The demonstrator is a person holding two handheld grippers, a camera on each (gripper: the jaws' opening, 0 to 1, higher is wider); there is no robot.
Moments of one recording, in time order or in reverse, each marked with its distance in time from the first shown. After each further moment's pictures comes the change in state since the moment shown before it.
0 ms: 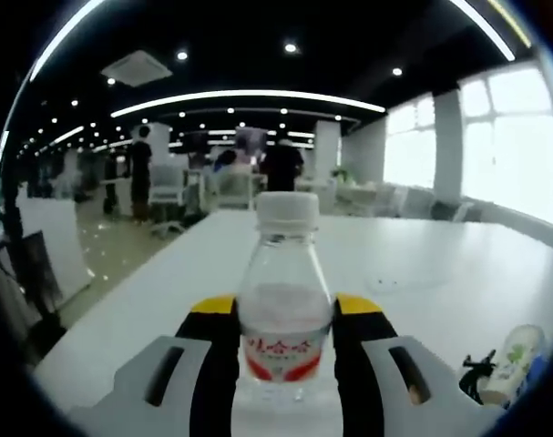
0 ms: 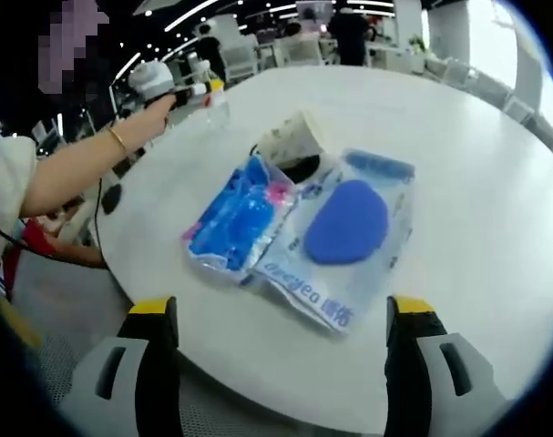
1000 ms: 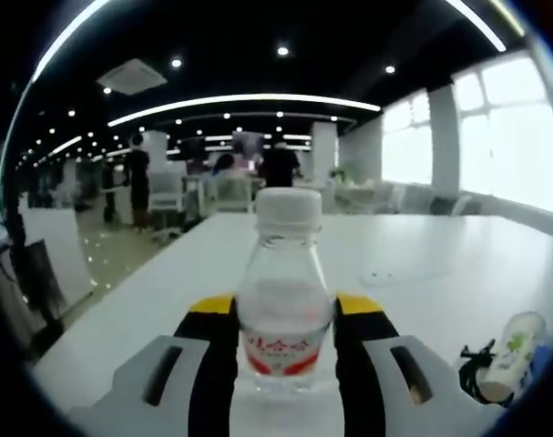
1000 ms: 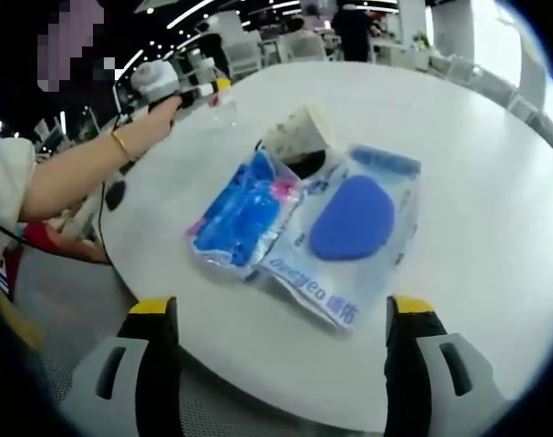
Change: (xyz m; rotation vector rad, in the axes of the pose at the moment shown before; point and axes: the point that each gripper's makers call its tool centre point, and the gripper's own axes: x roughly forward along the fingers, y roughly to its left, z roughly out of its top) left arm -0.006 -0.011 -0.008 0.033 -0.007 0.004; right arm 0.001 0.004 -0.002 -0.004 0.020 0.020
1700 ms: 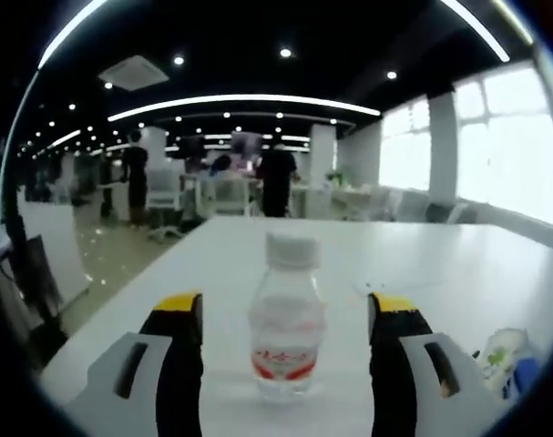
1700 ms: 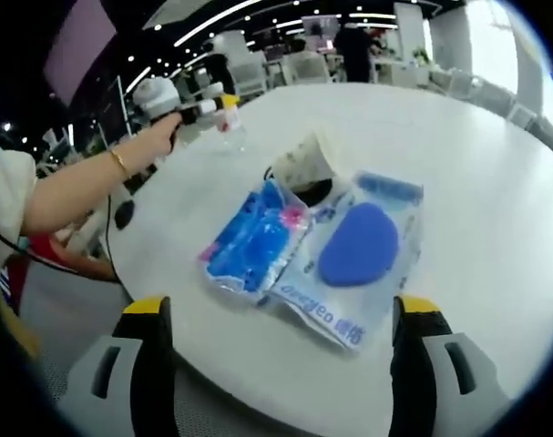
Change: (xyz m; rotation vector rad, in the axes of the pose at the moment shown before) left arm -0.018 0.001 0.025 -0.018 -0.012 -0.024; right arm -0.007 0.008 0.023 0.001 -0.120 0.028
